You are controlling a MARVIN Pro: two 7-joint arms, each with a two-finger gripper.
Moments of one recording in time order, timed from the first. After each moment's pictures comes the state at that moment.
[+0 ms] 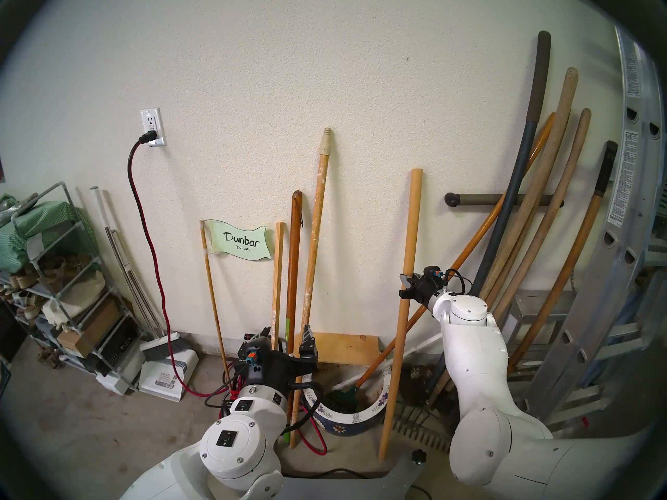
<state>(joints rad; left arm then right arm) 1.94 -1.03 -1.00 -2.16 -0.50 0.02 0.69 -1.09 -1.61 2.01 -0.94 -0.38 0.01 0.62</state>
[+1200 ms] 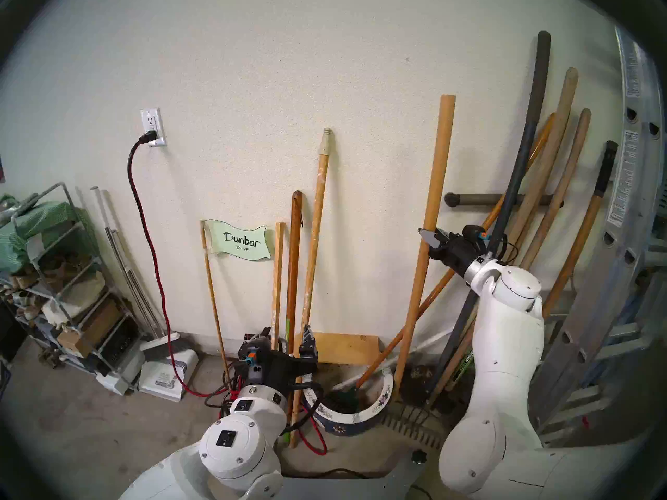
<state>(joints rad) 1.94 -1.03 -1.00 -2.16 -0.51 0.01 0.70 -1.11 -1.67 2.14 -1.41 -0.19 0.25 0.98</state>
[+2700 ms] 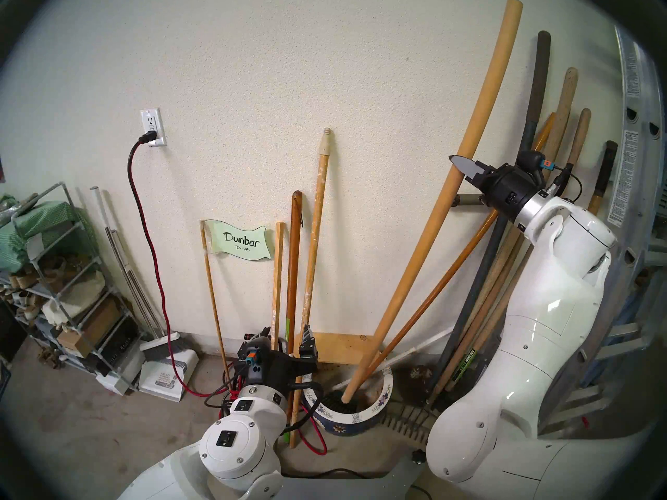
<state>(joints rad) 1.93 -1.02 -0.99 -2.16 -0.51 0.01 0.71 -1.04 -1.73 2.12 -1.91 -0.14 0.80 1.03</state>
